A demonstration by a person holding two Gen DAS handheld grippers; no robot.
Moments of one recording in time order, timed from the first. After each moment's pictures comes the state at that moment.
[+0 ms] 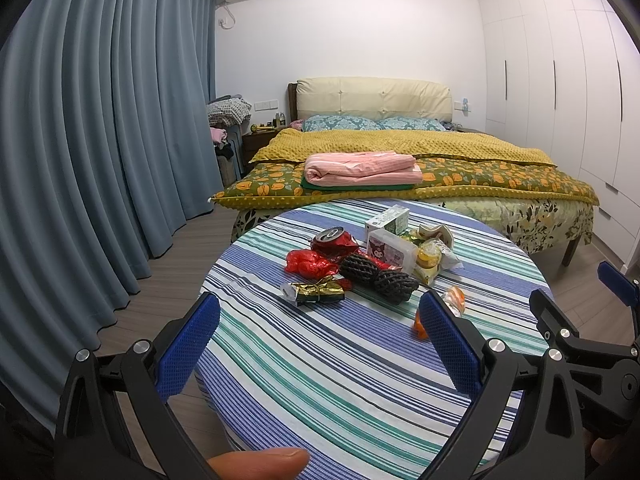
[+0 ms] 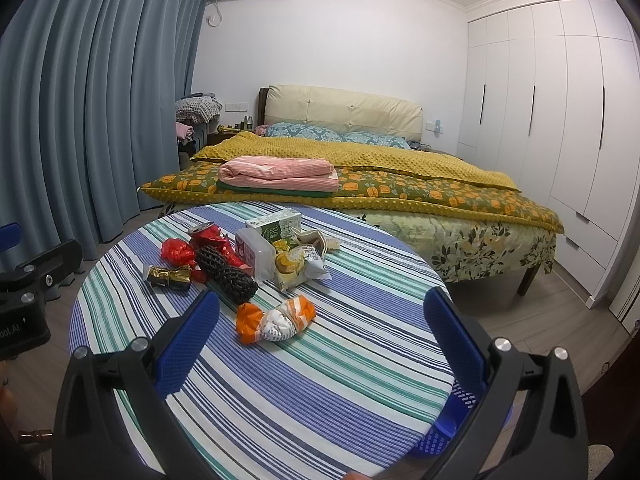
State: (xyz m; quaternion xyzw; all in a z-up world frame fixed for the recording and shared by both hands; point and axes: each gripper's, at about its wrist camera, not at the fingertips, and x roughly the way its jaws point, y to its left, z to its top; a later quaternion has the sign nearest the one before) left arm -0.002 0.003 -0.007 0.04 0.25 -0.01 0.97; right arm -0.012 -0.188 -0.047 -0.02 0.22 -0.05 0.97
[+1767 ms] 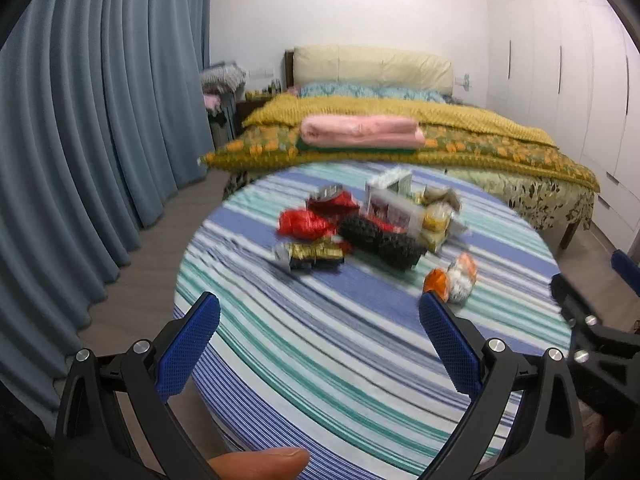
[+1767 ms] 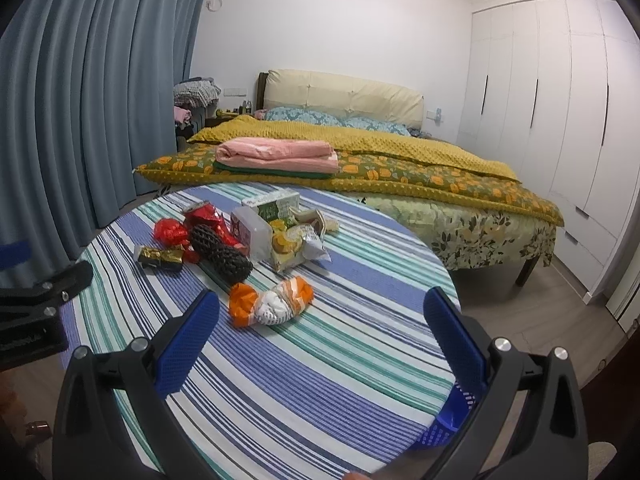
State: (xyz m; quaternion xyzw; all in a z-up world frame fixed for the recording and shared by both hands) left arm 0.022 0.005 -0.050 0.03 0.32 -0.02 0.95; right arm -0.009 -0.196 -0.070 -0.02 0.25 -0.05 0.97
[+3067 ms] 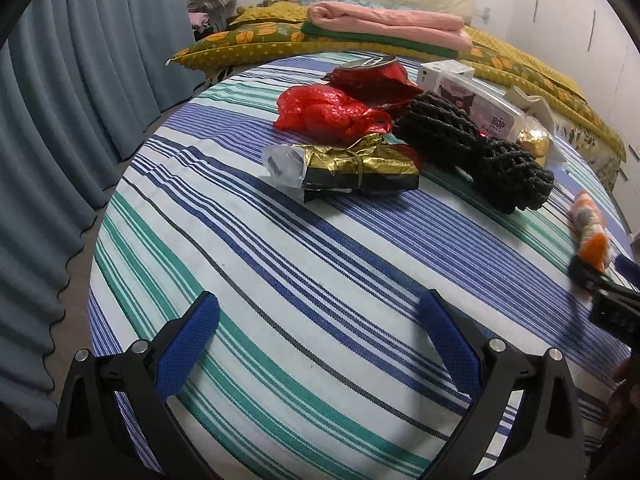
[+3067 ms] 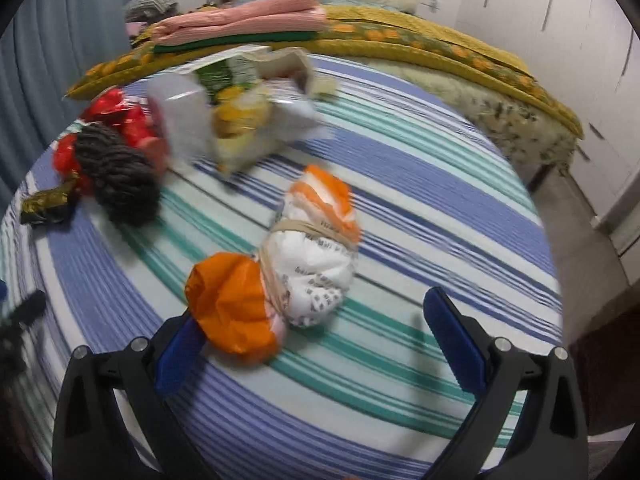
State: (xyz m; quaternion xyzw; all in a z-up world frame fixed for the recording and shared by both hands) left arm 0.152 0.031 -0.165 0.03 0.46 -0.02 0.89; right arm 0.130 -0.217 -0.177 0.01 0.45 -0.09 0.89
